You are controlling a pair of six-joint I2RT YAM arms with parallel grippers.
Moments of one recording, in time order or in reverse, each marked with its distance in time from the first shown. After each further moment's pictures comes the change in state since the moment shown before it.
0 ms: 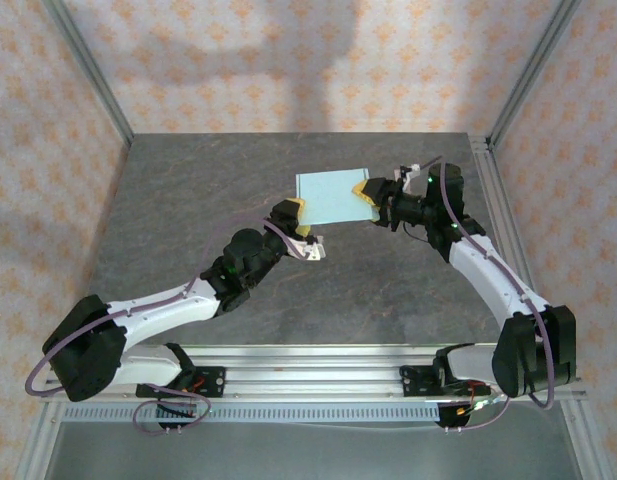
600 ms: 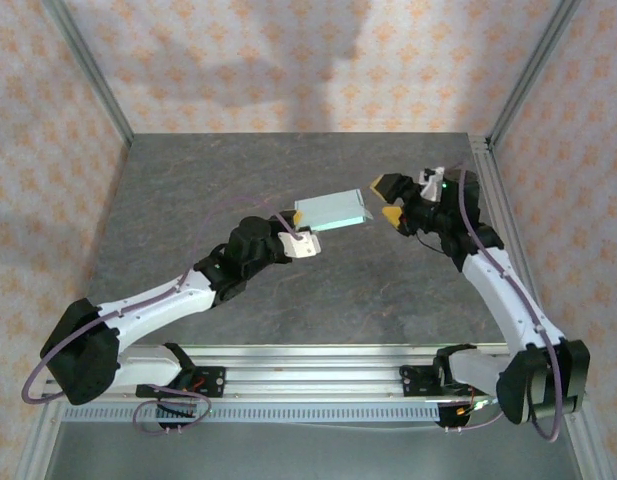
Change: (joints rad) left arm 0.062 -0.016 0.096 -0.435 0.154 -0.394; right arm -0.053 -0.157 0.003 -0.262 0.284 -0.243
